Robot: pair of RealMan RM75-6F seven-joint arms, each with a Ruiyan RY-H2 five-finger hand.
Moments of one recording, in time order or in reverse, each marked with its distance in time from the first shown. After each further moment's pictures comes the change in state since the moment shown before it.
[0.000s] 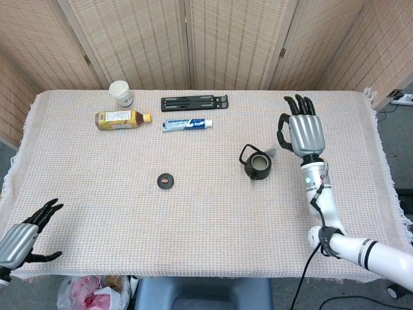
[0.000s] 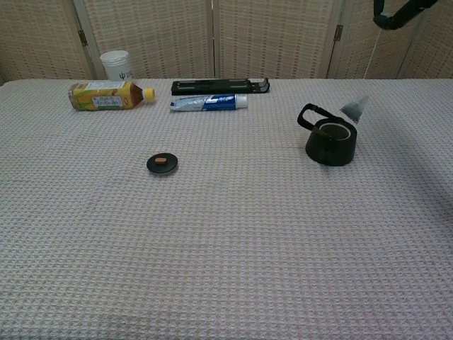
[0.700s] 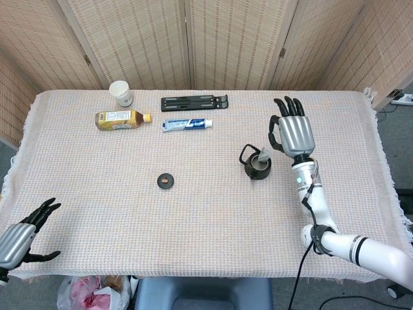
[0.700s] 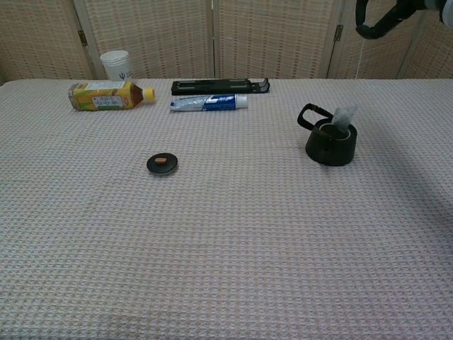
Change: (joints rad) left arm 0.007 0.004 -0.004 0.001 -0.001 0.009 -0.007; right arm 0.047 -0.036 -0.045 0.039 0.002 0.001 0.006
